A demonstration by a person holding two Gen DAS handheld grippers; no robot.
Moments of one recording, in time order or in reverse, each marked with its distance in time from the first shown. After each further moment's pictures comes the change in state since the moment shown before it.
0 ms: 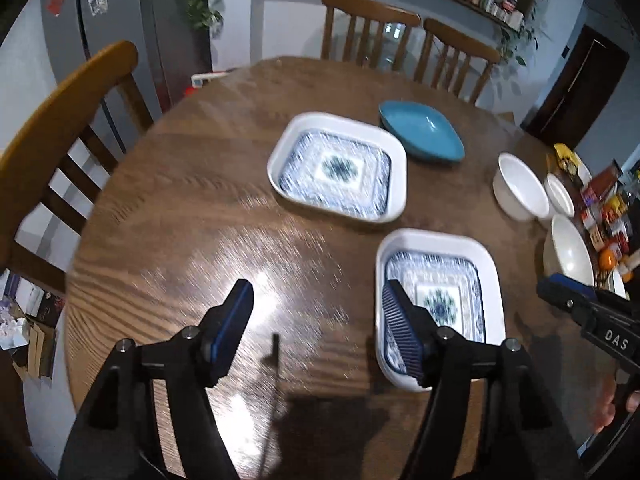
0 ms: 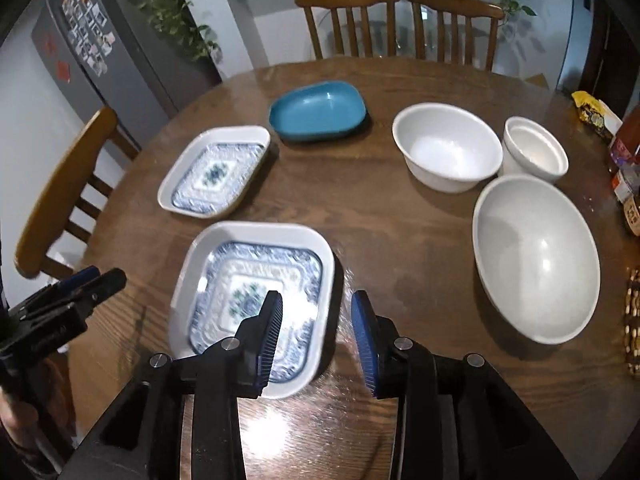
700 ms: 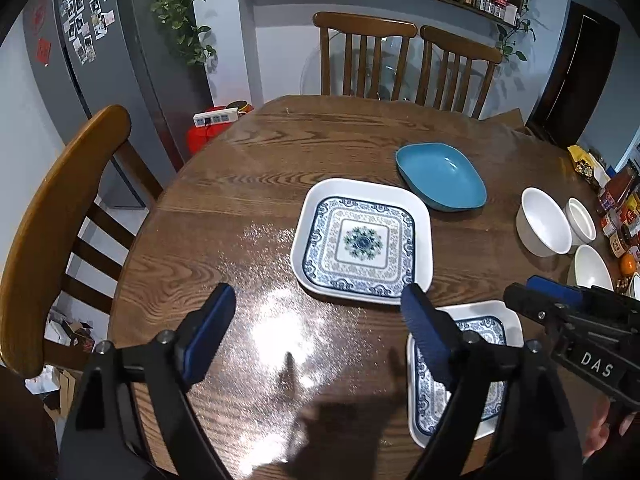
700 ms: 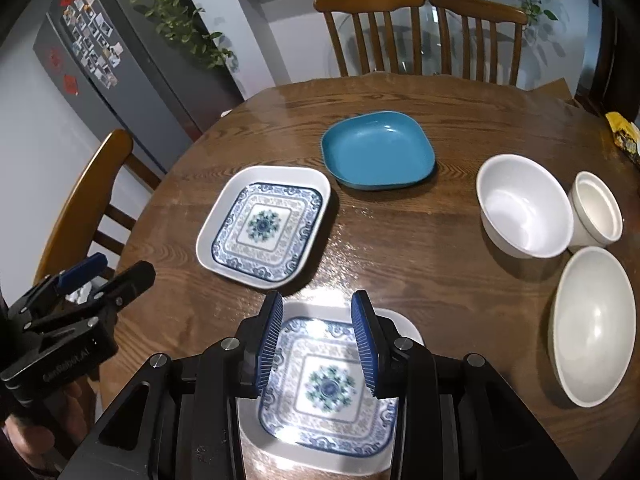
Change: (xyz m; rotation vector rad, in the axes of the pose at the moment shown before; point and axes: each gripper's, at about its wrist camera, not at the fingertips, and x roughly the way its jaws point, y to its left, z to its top) left arm 0.011 0.005 0.068 0.110 -0.049 0.066; right arm 0.033 0.057 0.059 0.015 -0.004 0.038
